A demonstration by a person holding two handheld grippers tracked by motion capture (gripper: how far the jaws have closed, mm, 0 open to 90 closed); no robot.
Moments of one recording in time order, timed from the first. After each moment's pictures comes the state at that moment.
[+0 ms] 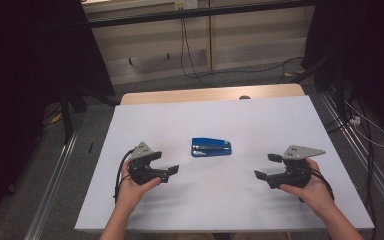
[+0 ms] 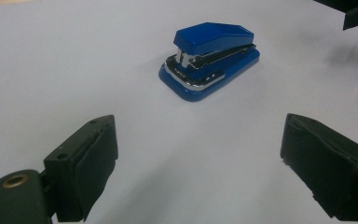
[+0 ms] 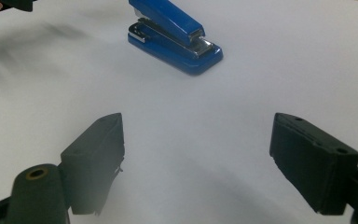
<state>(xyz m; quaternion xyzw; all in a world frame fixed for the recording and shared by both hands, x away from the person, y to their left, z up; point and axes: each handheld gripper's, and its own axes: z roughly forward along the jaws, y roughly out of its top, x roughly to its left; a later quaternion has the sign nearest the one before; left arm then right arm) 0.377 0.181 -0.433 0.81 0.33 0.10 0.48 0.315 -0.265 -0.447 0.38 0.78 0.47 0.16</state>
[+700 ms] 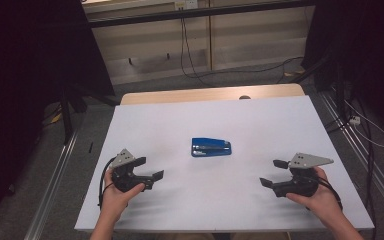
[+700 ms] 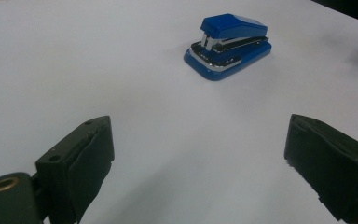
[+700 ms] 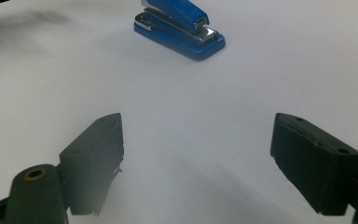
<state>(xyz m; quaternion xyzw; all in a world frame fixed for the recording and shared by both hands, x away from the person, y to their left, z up) 0.361 0.225 -0.435 0.79 0.35 0.11 0.48 0.292 -0.273 -0.448 0.38 0.78 0.47 0.16</state>
